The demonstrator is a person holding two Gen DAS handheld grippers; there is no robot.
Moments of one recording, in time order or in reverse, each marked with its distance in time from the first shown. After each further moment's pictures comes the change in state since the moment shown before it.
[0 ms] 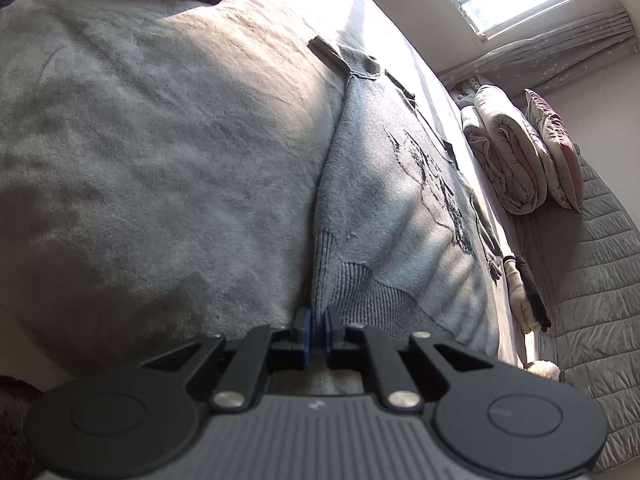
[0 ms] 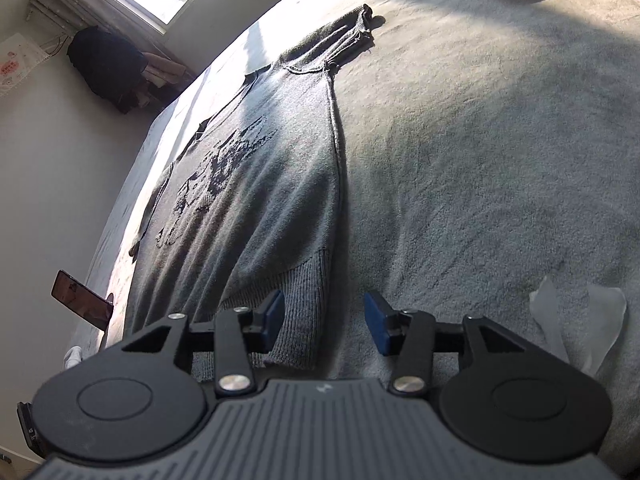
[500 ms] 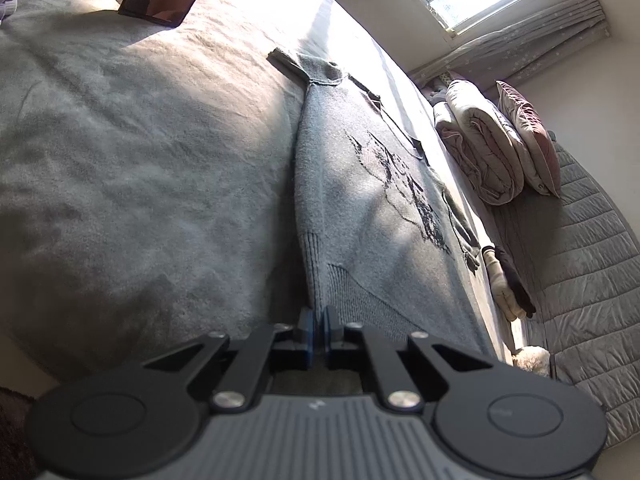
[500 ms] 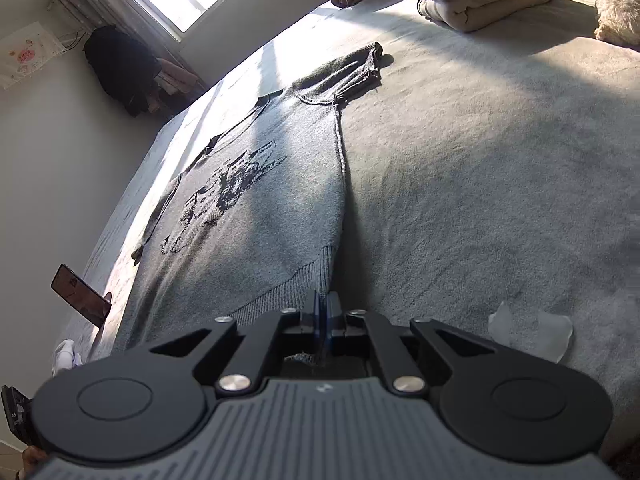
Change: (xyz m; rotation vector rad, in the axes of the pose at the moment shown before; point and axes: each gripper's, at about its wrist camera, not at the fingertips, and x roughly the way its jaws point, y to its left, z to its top) left arm -0.020 -0.021 -0.004 0.079 -0.020 -0.061; right arm -0.045 -0.003 0.002 -0.079 -0.073 -0.007
